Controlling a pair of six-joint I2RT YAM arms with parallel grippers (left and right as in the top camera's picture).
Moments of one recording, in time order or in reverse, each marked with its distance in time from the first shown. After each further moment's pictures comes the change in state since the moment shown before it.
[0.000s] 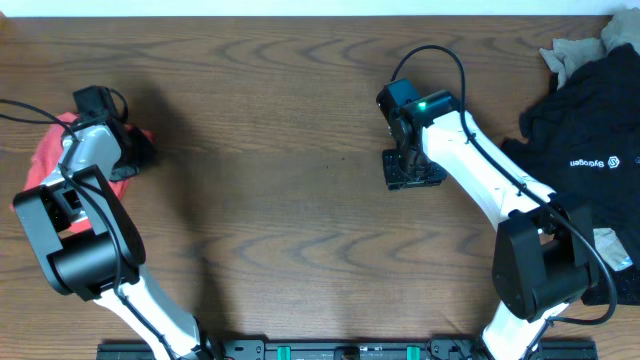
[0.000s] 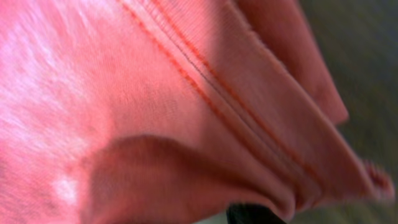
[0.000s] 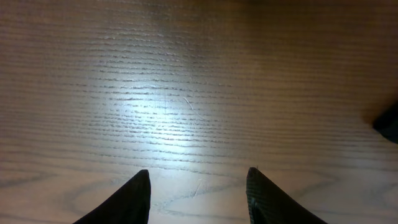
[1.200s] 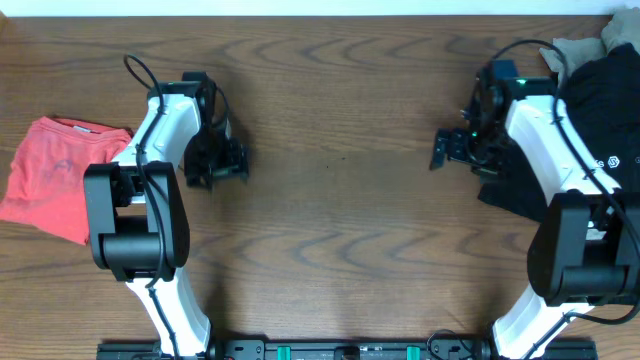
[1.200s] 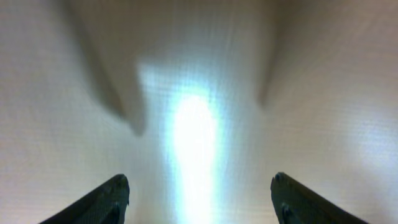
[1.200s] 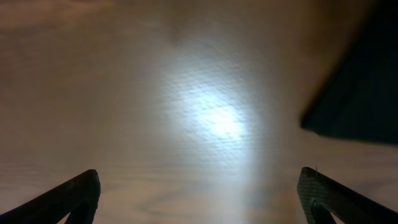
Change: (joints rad) left arm -0.399 0.014 0.154 -0.710 0.219 0.175; right arm -0.407 0.000 -0.001 -0.042 -0.216 -0.098
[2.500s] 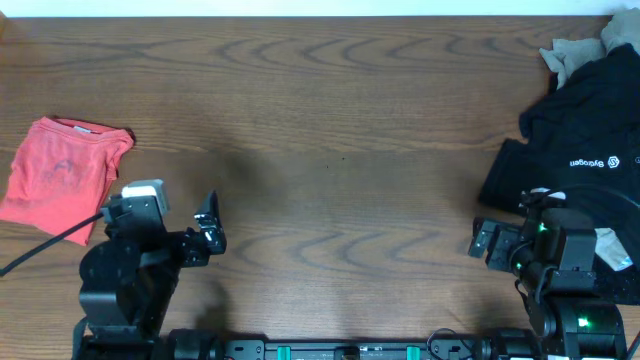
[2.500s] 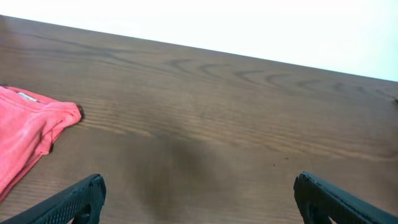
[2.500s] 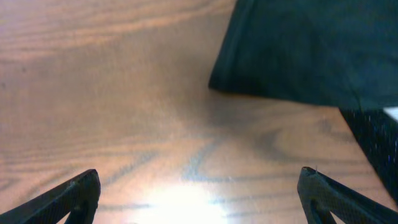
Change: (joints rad) left arm -0.043 -1.559 -0.639 0.460 -0.099 -0.052; right arm -0.034 -1.264 -0.792 0.288 0.191 -0.047
